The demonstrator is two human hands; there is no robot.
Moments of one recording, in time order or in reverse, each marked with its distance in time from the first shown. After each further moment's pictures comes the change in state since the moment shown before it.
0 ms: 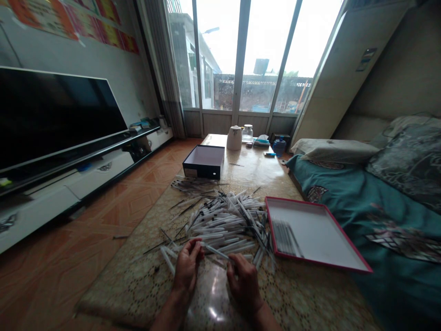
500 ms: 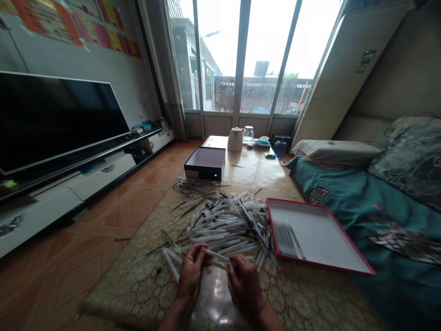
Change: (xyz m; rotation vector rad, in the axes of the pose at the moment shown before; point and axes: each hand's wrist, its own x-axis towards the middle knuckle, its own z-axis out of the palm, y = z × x) left_hand -0.009 -0.007 -0.003 0.123 -0.065 0.026; right_hand 0.005 -0.001 0.000 0.024 -0.059 0.068
